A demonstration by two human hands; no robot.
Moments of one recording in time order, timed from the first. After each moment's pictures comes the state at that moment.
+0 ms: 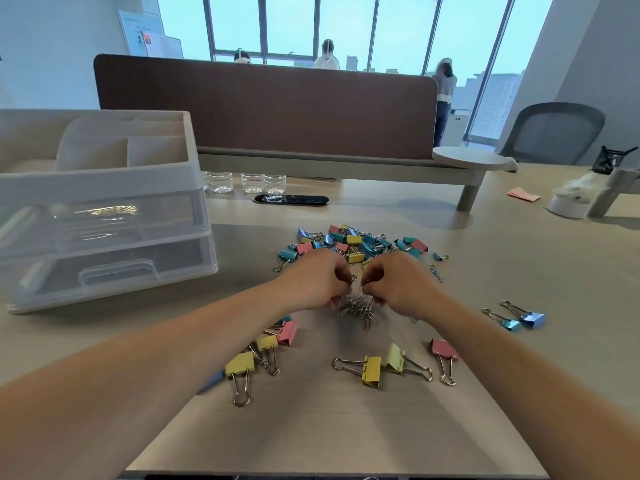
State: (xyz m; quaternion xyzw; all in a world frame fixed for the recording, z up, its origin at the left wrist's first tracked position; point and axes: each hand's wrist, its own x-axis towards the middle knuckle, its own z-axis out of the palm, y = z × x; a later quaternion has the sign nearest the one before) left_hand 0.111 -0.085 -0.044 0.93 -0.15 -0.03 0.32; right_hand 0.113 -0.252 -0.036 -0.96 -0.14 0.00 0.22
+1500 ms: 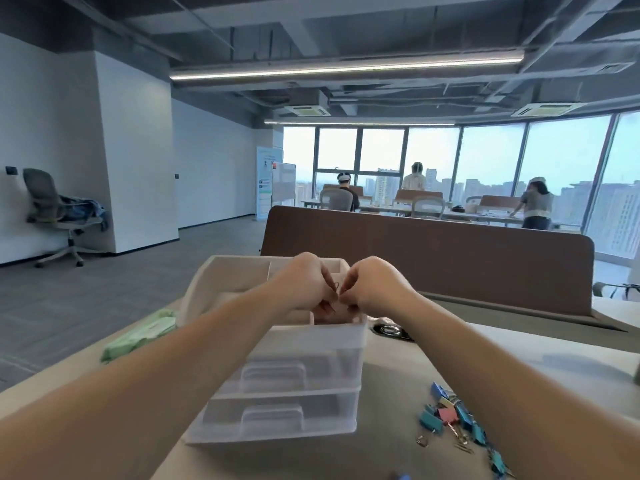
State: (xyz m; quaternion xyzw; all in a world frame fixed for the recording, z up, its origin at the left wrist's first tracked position) left_hand 0.110 0.156 0.143 0.91 0.05 0.12 0.40; right_hand 0.166 0.023 0.143 -0.91 -0.28 -0.02 0.31
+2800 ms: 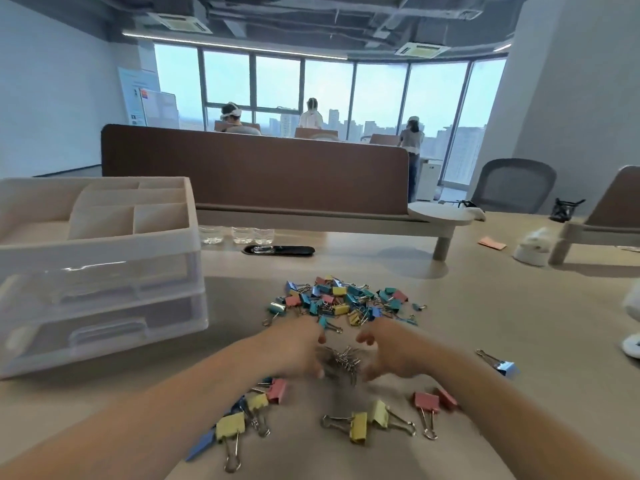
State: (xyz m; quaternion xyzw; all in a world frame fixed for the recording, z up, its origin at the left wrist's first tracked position) left_hand 0.086 -0.073 -0.018 0.98 -0.16 -0.10 0.09; right_hand 0.099 -0.262 -0.012 -0.97 -0.16 0.15 0.08
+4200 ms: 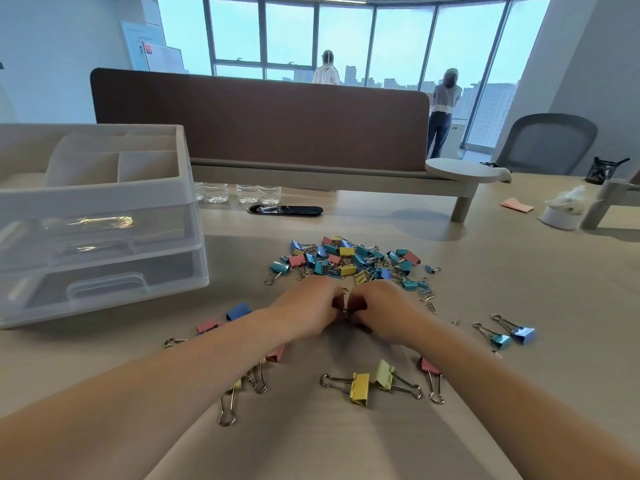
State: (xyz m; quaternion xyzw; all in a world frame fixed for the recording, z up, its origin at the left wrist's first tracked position) left_hand 0.106 -0.095 -0.050 0.97 -0.18 0.00 0.16; right_hand 0.114 -0.251 -0.046 -0.97 -0.20 0.04 0.10
